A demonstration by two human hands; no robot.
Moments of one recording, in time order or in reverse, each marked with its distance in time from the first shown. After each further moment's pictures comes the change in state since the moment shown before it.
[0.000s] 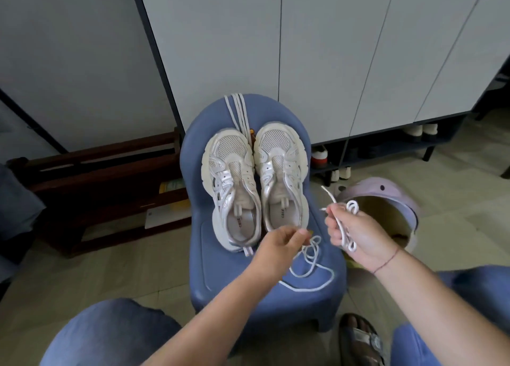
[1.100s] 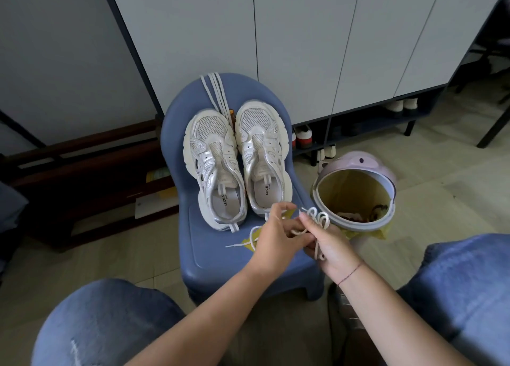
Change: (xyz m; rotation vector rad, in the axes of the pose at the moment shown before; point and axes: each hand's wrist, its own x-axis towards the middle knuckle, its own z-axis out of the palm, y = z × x) left_hand -0.016 -0.023 0.035 -0.031 -0.026 0.162; right_hand -0.042 0.069 -0.005 0.046 0.043 -0.060
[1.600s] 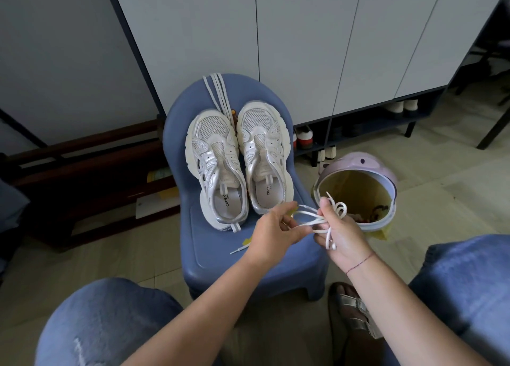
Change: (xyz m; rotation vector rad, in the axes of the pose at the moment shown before) left_hand 0.010 0.002 -0.012 0.170 0.001 -0.012; right_hand 0.013 -0.014 -0.009 0.002 0.169 0.004
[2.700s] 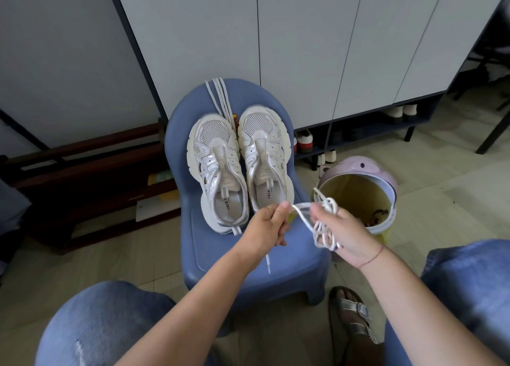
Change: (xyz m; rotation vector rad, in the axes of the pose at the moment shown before) left_hand -0.001 0.018 -0.021 -0.186 -0.074 -0.080; right_hand -0.005 -0.024 -0.002 -0.354 -0.252 -0.067
